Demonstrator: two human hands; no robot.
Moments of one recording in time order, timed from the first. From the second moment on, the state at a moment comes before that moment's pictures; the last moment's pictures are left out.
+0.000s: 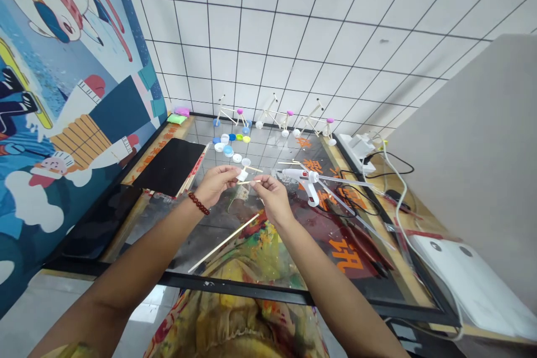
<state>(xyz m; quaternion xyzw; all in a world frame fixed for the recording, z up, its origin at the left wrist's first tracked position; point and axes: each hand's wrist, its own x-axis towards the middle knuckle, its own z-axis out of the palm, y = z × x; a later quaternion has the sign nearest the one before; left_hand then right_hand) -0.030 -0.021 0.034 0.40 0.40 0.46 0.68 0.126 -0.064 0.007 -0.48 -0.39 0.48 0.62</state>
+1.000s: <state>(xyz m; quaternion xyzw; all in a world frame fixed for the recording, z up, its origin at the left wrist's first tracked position) -0.029 -0.025 0.028 0.37 0.34 0.41 0.76 0.136 -0.066 0.015 -0.46 -0.40 0.45 0.65</state>
